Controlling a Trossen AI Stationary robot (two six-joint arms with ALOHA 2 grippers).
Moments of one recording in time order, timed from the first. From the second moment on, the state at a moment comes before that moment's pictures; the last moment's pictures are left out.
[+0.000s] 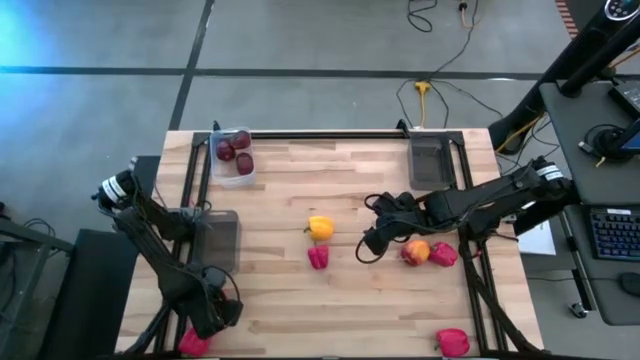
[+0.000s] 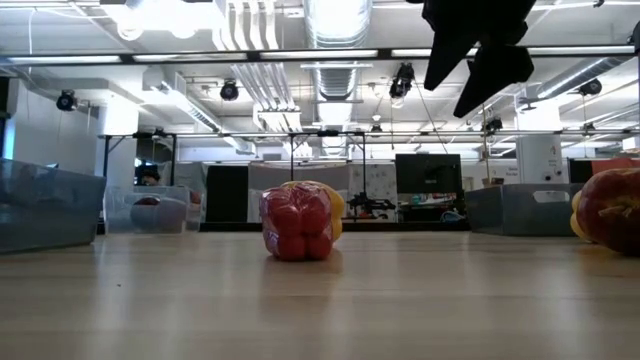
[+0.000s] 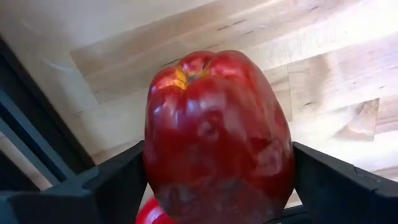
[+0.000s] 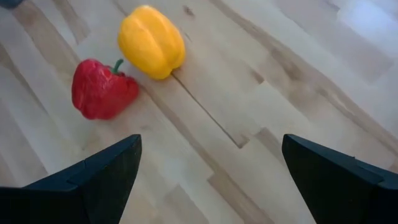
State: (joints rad) left arm -0.99 1.54 0.87 -0.75 0.09 -2.28; right arm 0.24 1.41 1.14 -0.84 0.35 0.92
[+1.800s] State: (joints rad) left arm 0.80 1.23 0.79 -0.92 -0.44 -0.36; right arm 0.39 1.56 1.36 -0.85 0.29 1.10
